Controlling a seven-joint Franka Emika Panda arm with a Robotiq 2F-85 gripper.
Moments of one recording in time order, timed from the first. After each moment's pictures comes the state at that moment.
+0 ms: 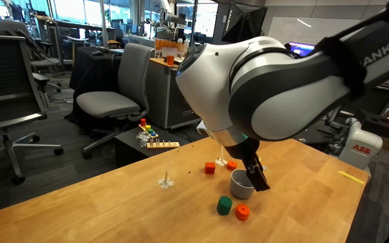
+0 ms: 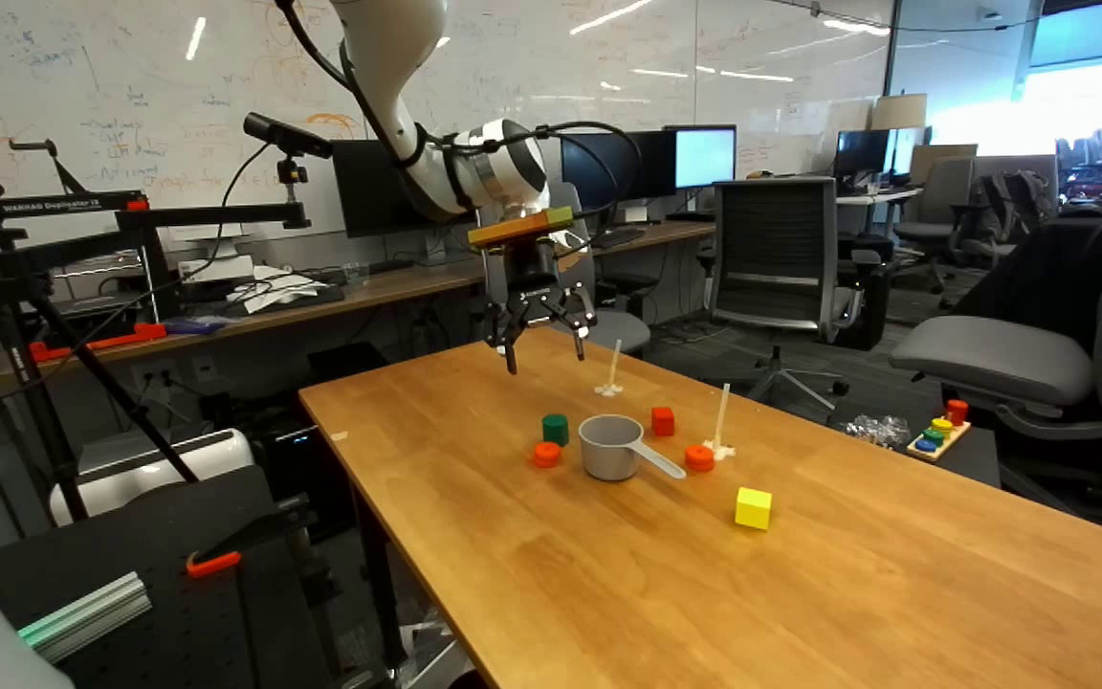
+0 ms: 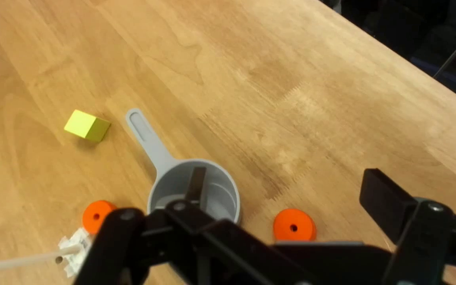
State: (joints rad) arm 0.38 0.74 0.13 -1.58 -0.52 1.69 -0.13
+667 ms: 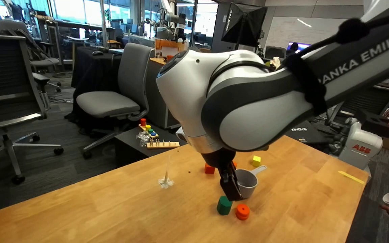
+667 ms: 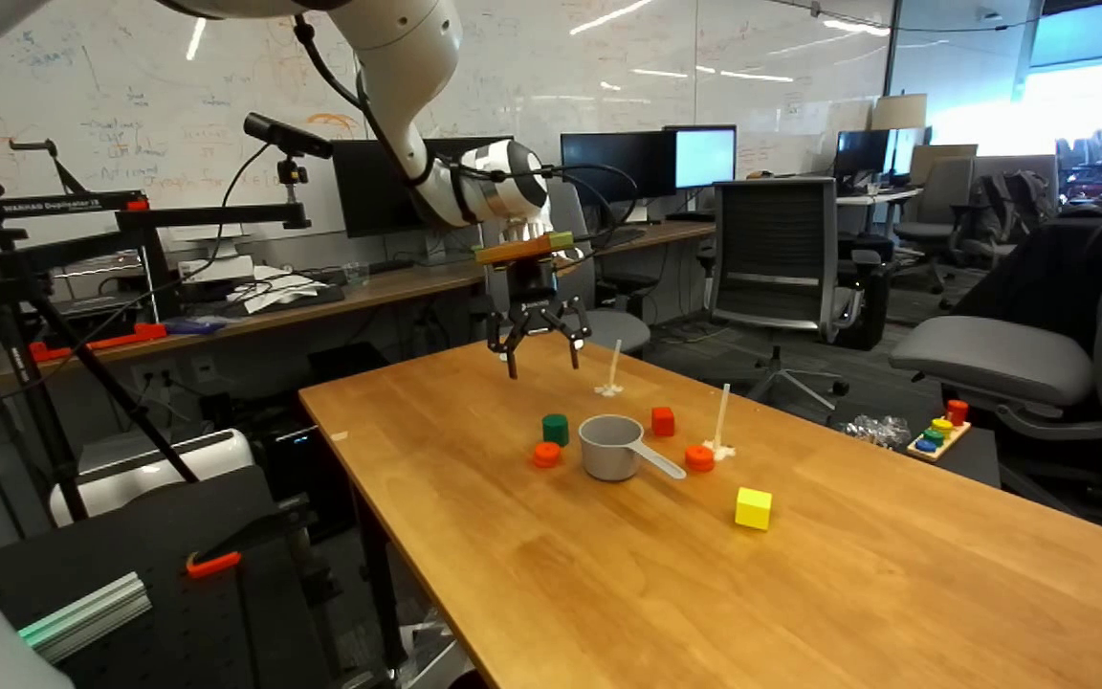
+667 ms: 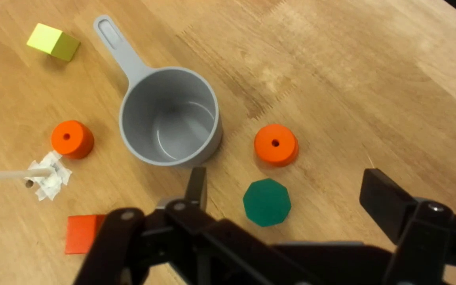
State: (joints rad) arm 0.39 0.87 0.15 -1.42 -0.48 1.76 -0.15
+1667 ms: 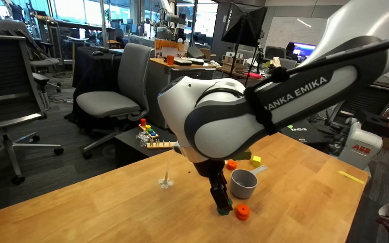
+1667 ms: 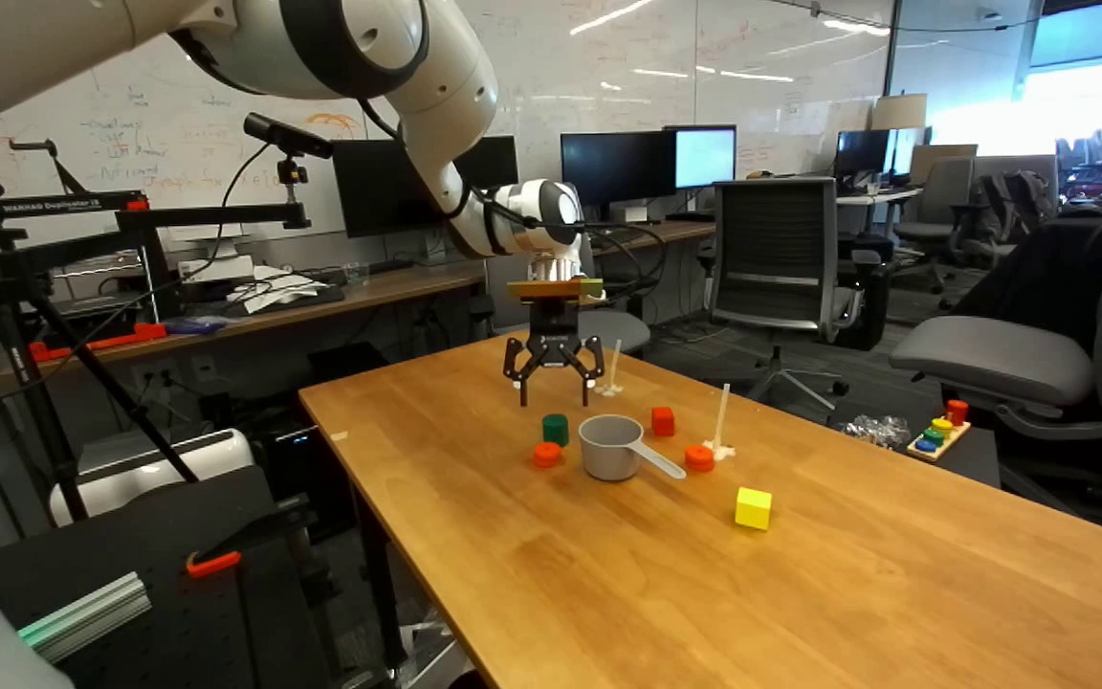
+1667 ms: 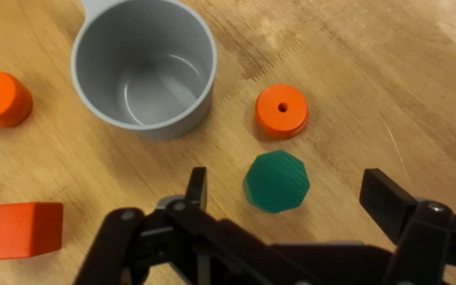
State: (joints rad) arm 0.35 1.06 0.15 -1.22 -0.38 1.75 -0.28
